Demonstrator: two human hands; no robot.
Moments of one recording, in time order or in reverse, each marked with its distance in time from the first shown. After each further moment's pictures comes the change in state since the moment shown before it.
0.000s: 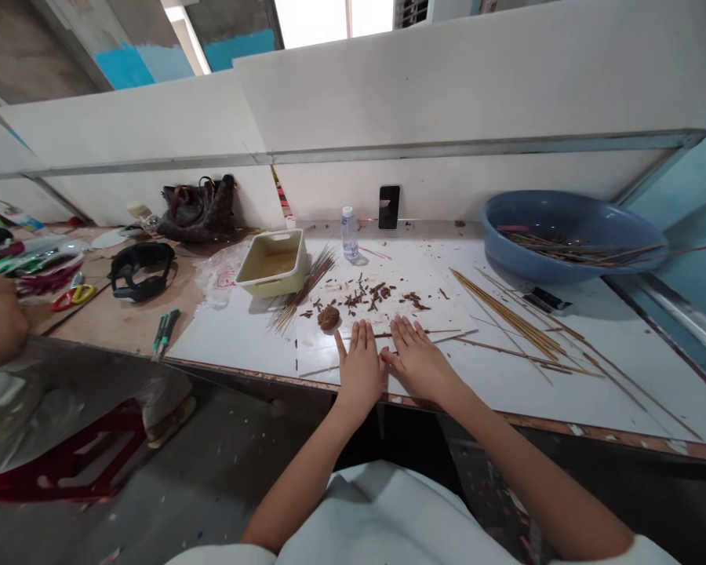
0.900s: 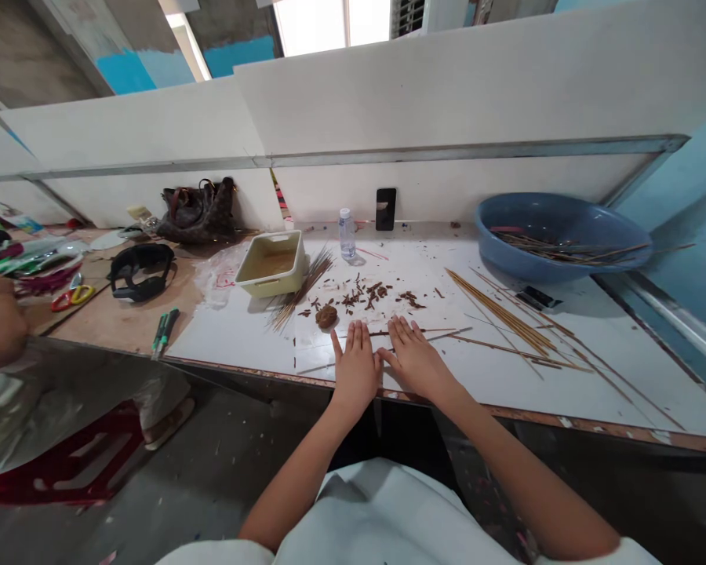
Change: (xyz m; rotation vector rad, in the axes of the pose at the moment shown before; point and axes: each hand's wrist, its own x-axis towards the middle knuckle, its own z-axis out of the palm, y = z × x) left_hand -0.006 -0.002 0.004 0.009 0.022 0.009; right_hand -0.004 -0.001 -0.004 0.039 0.002 0.011
